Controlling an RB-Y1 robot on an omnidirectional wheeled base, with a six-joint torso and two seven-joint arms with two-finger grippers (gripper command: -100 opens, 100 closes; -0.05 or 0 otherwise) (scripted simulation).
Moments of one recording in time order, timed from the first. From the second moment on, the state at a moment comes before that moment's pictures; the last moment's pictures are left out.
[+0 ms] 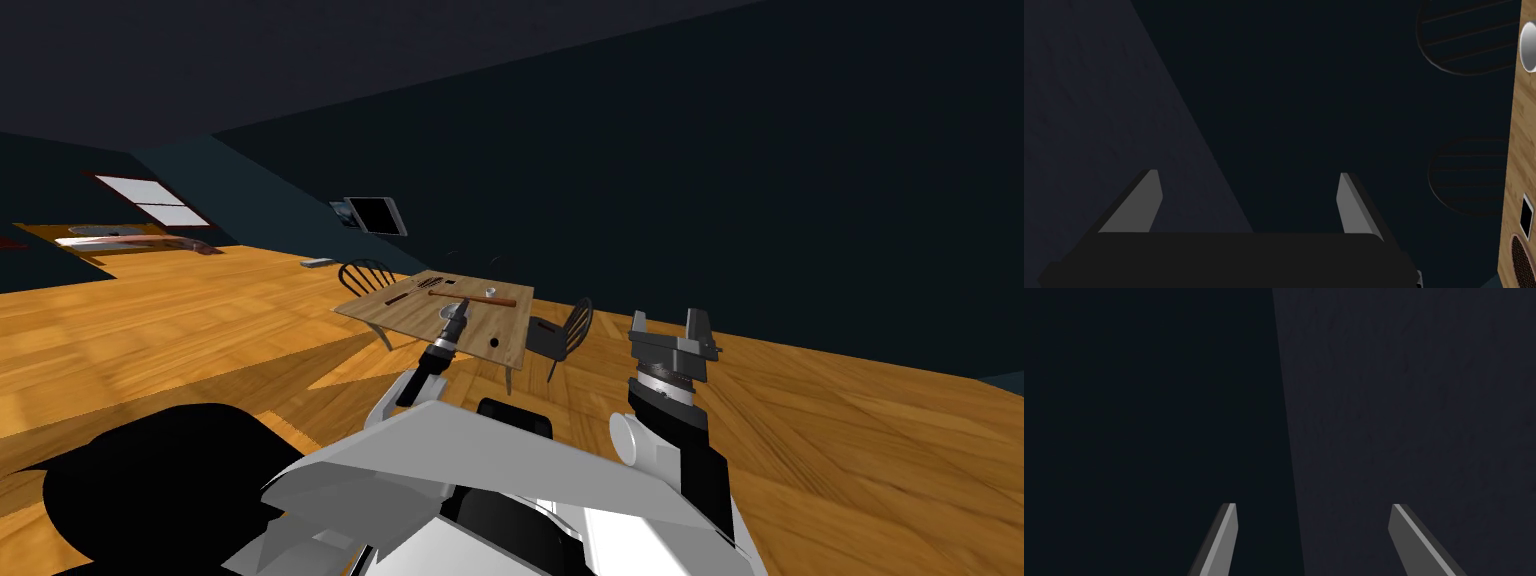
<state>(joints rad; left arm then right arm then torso) 0.51 0.17 -0.03 -2.09 -0.12 -0.34 -0.05 0.49 0.01 -0.02 -2.31 -0.09 -0.46 -0.14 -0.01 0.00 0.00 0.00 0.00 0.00</state>
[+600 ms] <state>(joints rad) 0.51 0.20 -0.01 -1.92 -0.21 -0.30 -0.06 0.49 0.01 -0.02 -2.31 -0.09 -0.46 -0.14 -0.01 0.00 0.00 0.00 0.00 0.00</state>
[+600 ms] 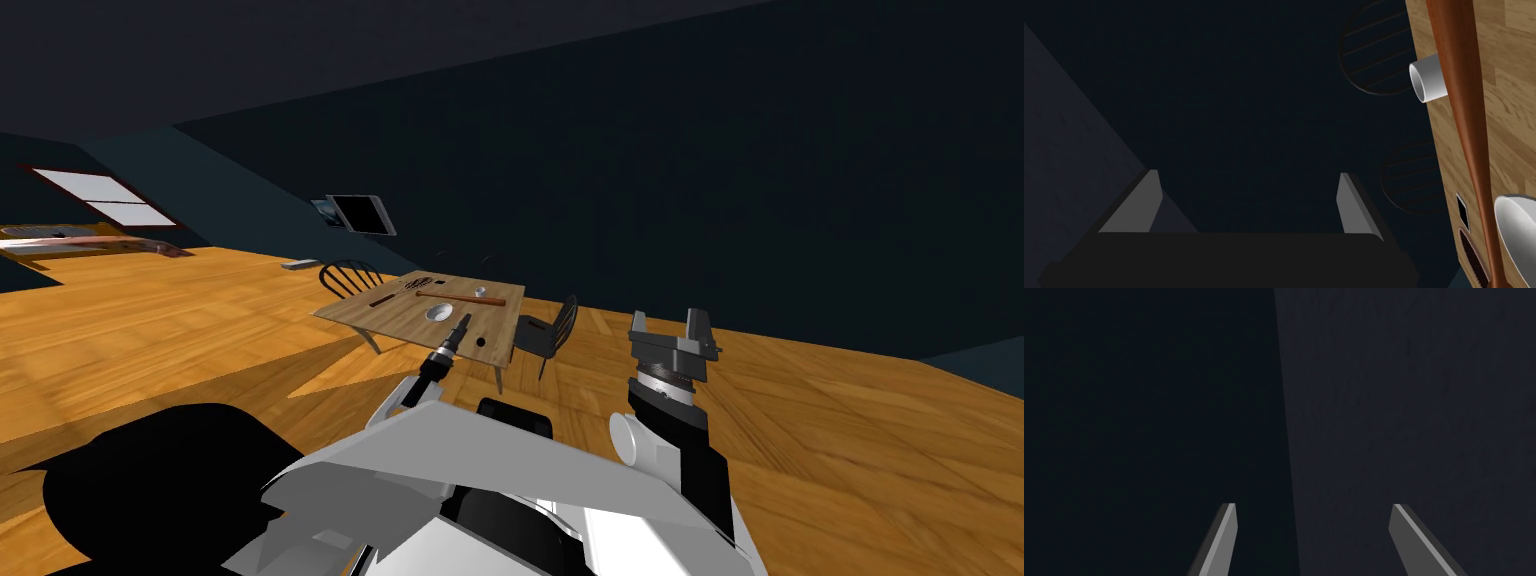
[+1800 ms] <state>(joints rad) 0.47 0.23 0.07 -1.62 -0.34 -0.20 -0.09 0.49 0.01 -0.02 -2.31 -0.09 -0.46 -0.14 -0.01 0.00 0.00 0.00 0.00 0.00</state>
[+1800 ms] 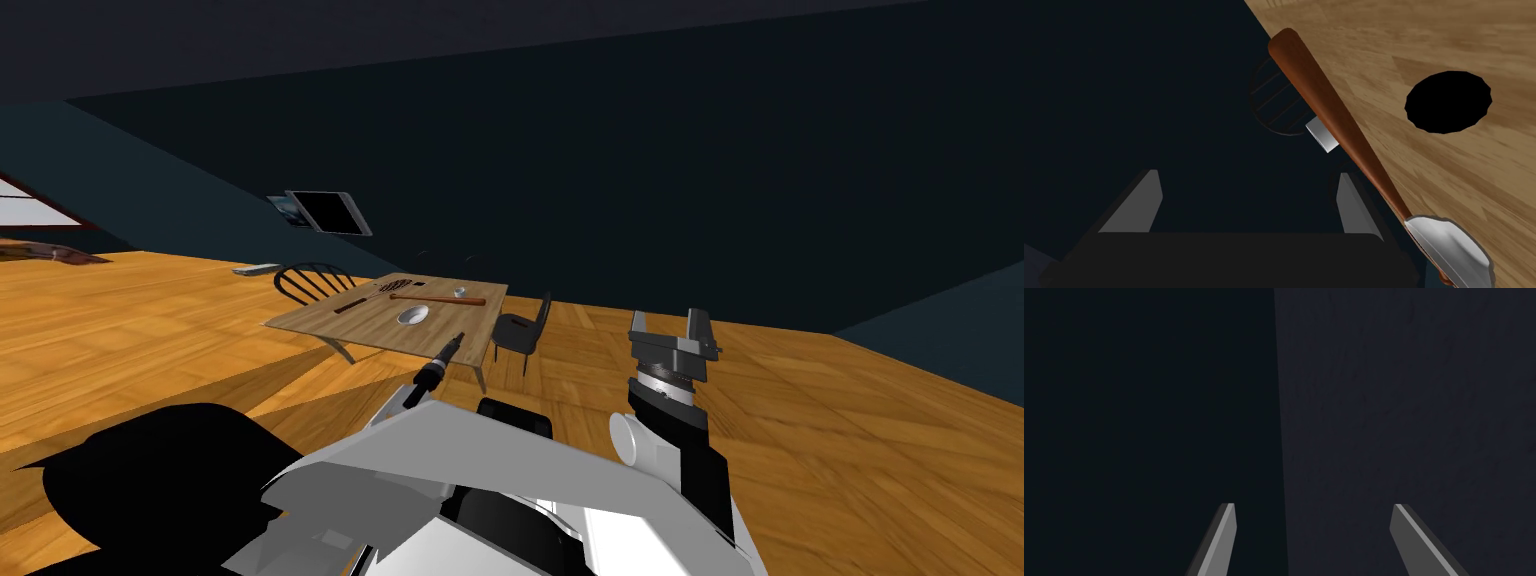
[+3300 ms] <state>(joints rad) 0.39 0.28 0.26 -1.23 -0.46 -0.07 -0.18 0.49 0.01 -0.02 -2.31 -0.09 -0.46 -0.14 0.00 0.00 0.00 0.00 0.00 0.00</state>
